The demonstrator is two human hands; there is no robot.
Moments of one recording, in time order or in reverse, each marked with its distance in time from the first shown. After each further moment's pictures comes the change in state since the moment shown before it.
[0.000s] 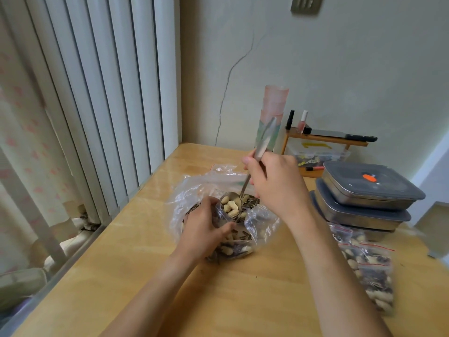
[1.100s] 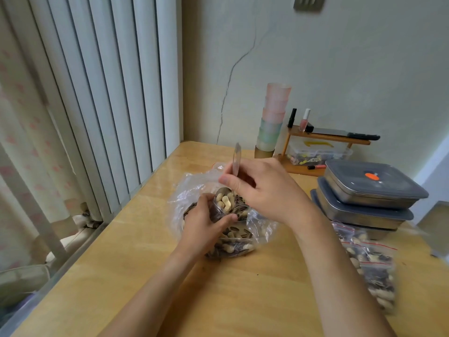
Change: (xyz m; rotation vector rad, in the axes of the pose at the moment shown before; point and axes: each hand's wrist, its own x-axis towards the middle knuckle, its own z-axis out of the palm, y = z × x) left_hand 0.000 -0.003 0.001 -0.150 0.057 -0.067; right_hand -0.005 -0.012 -0.003 0.058 -0.292 -0.252
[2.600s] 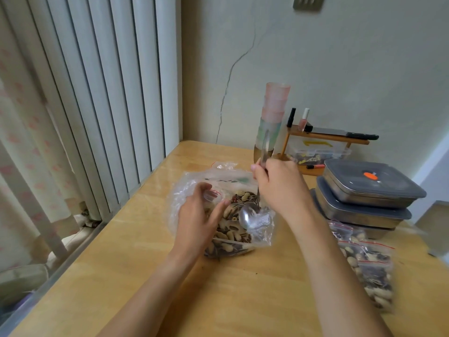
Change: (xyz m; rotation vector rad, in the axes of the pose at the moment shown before) left_hand -0.001 0.007 -0.007 0.024 0.233 0.234; right_hand 0.000 0.044 0.014 -0.254 0.145 0.410
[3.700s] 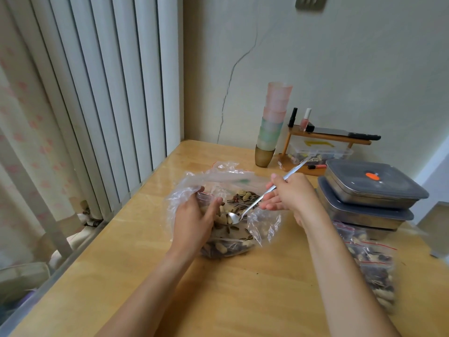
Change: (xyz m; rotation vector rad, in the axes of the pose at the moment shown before) left_hand 0.001 -0.007 -0.002 -0.018 -0.018 -0.177; right_hand -0.001 0.025 0.003 0.725 -0.173 0.610
